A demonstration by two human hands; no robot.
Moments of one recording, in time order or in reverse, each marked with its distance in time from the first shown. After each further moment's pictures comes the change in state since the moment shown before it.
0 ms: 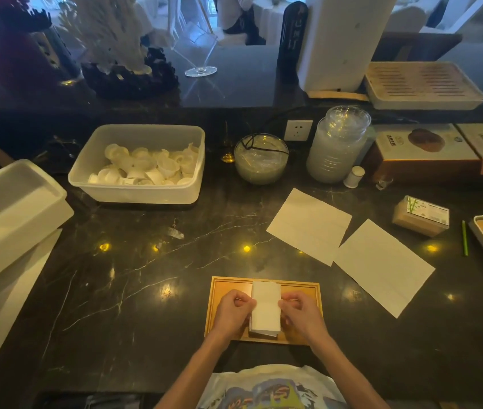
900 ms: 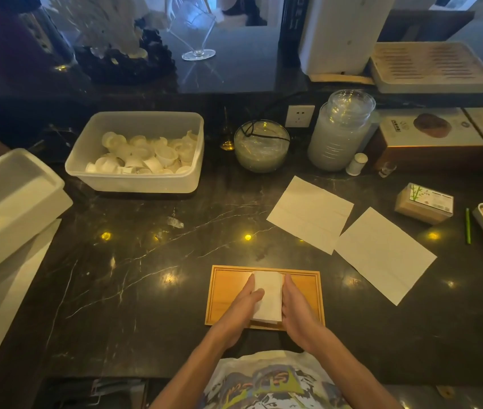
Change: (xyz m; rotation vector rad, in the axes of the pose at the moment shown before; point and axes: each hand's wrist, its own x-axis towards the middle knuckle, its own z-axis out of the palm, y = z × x) left_hand -0.013 0.003 0.012 -0.205 -0.359 -0.043; right_hand -0.025 -0.020 0.015 0.624 -0.337 0.196
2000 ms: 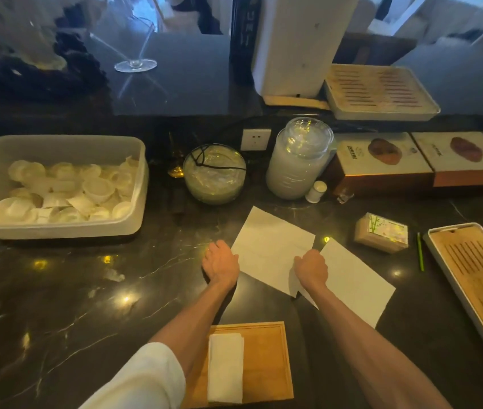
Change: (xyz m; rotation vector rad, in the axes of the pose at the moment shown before) left_hand 0.207 0.136 0.013 1.097 0.603 0.067; right_hand 0.142 -0.168 -0.121 -0.943 0.963 -0.065
